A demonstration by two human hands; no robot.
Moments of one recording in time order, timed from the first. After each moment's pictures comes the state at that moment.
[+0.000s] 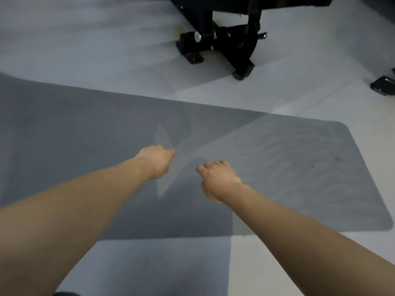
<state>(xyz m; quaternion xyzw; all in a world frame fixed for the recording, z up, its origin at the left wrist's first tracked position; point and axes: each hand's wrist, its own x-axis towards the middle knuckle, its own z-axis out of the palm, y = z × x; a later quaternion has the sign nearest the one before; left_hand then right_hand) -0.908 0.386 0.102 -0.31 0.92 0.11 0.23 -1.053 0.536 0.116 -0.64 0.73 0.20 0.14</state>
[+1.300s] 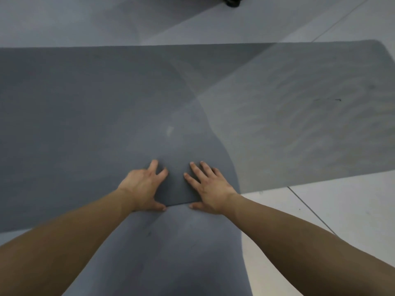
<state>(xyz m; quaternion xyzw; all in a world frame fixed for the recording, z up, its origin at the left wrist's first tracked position) -0.841 0.495 -0.037 -0.21 0.93 0.07 0.31 -1.016 0.649 -0.080 -0.67 0.69 0.17 0.22</state>
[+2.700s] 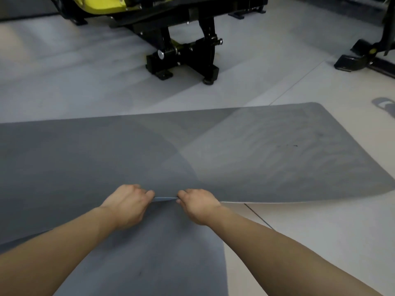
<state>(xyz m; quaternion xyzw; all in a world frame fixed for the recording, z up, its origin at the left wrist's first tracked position) -0.849 0.475 0.062 -0.13 0.98 -0.06 0.14 -1.029 0.622 0.043 -0.61 0.76 0.03 0.22</state>
